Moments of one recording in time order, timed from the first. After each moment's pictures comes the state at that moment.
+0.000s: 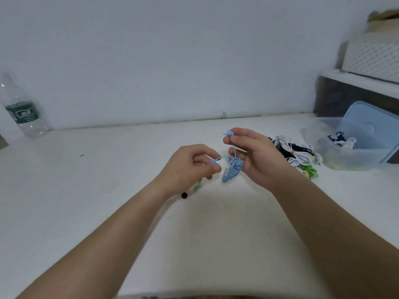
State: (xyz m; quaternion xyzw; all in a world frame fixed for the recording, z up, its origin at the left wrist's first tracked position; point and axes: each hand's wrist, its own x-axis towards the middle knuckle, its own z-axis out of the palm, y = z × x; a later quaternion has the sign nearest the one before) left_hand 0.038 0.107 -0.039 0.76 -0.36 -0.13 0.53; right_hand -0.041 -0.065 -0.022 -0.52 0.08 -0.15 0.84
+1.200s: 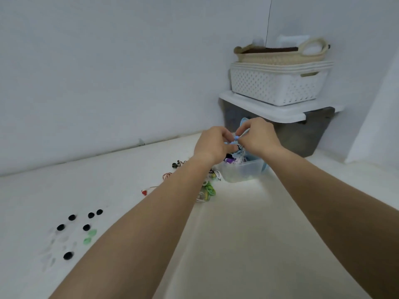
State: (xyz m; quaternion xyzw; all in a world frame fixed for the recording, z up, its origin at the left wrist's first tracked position) left_hand -0.020 -0.208 0.006 0.79 -0.46 -0.07 0.40; right_hand -0.124 -0.305 0.021 -0.85 0.36 -0.29 0.25
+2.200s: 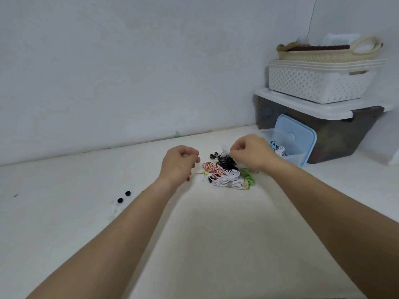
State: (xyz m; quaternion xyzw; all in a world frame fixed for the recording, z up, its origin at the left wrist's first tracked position) left_hand 0.029 -0.021 -0.025 0.75 -0.25 -0.12 0.59; right_hand -0.085 -0.200 0.000 -0.90 0.27 -0.18 0.29
